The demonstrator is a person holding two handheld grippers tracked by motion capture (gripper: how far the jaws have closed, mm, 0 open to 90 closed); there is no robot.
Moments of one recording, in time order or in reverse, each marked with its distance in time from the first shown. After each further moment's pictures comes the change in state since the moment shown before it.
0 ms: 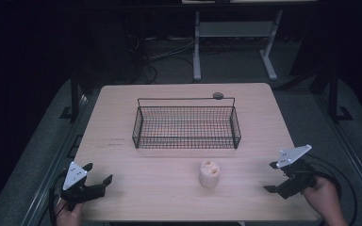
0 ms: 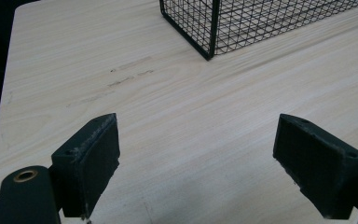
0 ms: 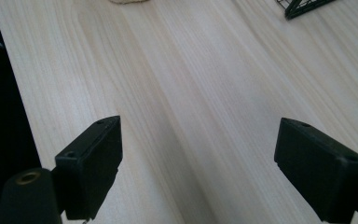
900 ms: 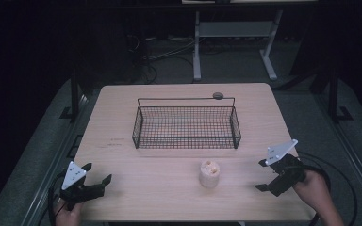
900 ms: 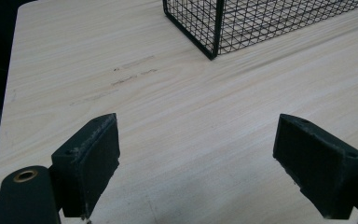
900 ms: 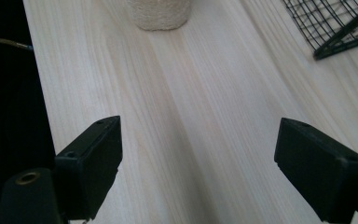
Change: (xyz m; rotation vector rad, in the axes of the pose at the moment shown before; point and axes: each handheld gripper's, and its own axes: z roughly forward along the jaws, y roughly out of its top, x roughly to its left) left arm 0.002 -0.001 -0.001 -0.005 0.005 -0.008; right arm 0.005 0.033 0.009 0.020 0.077 -0.093
